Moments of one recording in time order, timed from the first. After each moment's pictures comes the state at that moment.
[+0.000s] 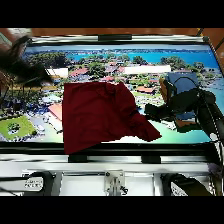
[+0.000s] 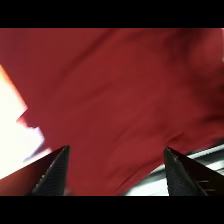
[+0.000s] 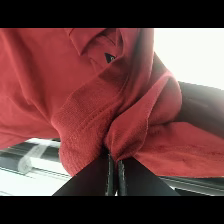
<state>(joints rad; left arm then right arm) 0.09 -1.48 1.81 1.17 -1.69 -1.52 0.15 -1.10 1.00 1.99 -1.26 -1.39</state>
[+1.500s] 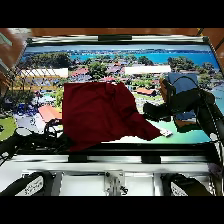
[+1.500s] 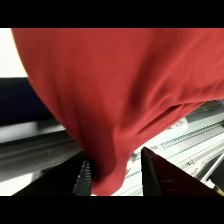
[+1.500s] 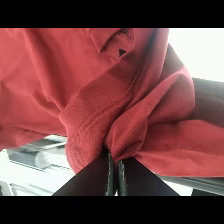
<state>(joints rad) 0.18 -1.09 0.35 0.77 -1.11 -1.21 0.15 -1.10 1.00 2.06 -1.26 -1.39</state>
